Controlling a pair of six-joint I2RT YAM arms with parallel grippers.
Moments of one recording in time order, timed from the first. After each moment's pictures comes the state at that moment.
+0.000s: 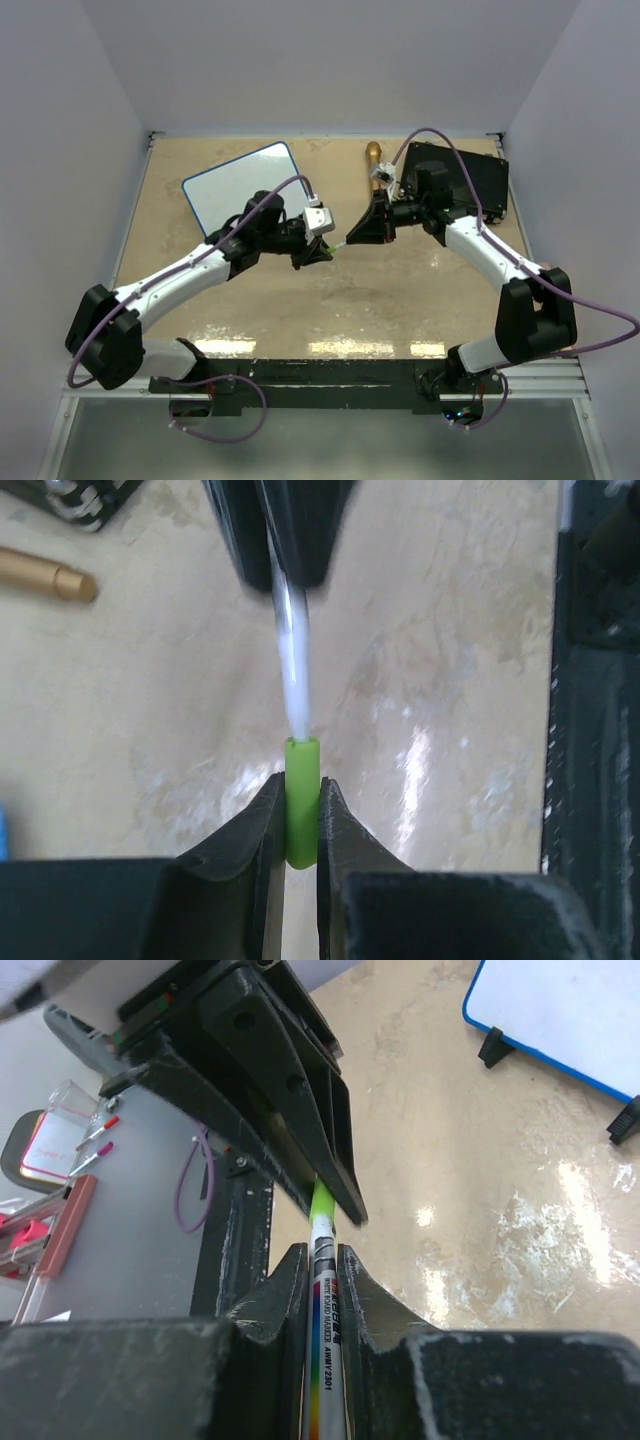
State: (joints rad) left arm -0.66 1.35 0.93 -0.10 0.64 0.25; right arm 0.29 1.47 1.02 -0.14 -1.28 -0.03
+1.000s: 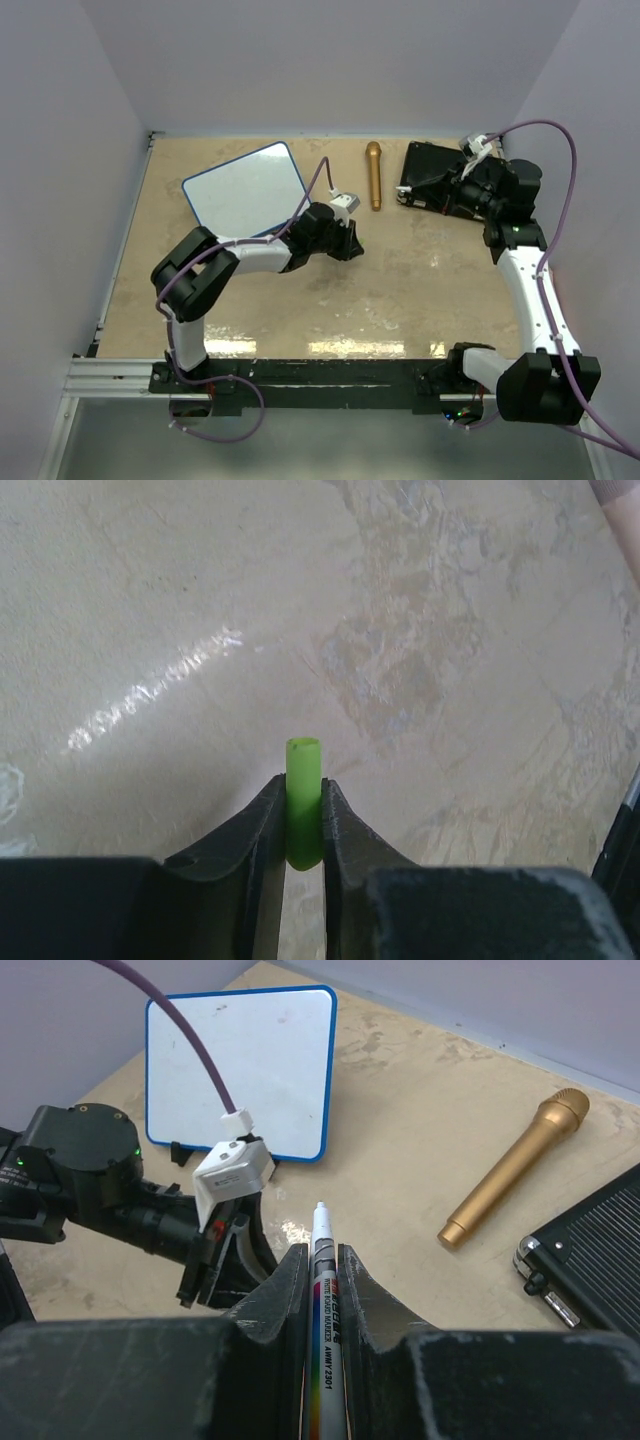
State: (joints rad) left arm -0.77 1.85 1.01 0.32 0.25 -0.41; right arm -0.08 1.12 1.00 -0.12 -0.89 0.05
